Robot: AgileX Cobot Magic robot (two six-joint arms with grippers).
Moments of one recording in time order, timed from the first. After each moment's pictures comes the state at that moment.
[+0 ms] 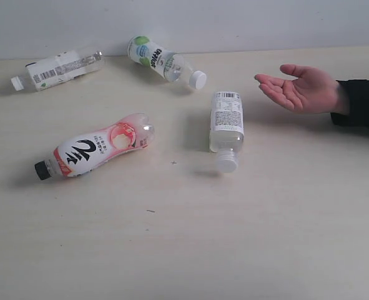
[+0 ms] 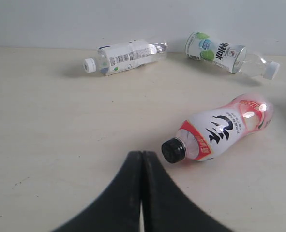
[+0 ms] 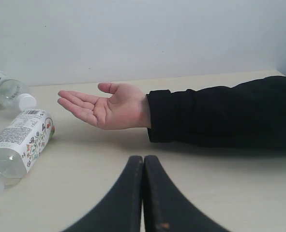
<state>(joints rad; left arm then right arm) -0.07 0.01 0.00 -0.16 0.37 0.10 0.15 0.01 0.00 -0.05 0.29 0.11</state>
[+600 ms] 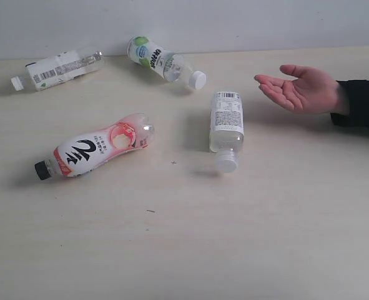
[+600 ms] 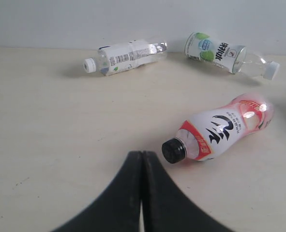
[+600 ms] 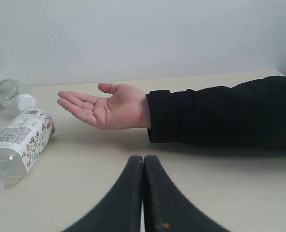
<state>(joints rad) -0.07 0.01 0.00 -0.15 0.37 0.10 0.15 0.01 0.00 -0.05 0.29 0.11</state>
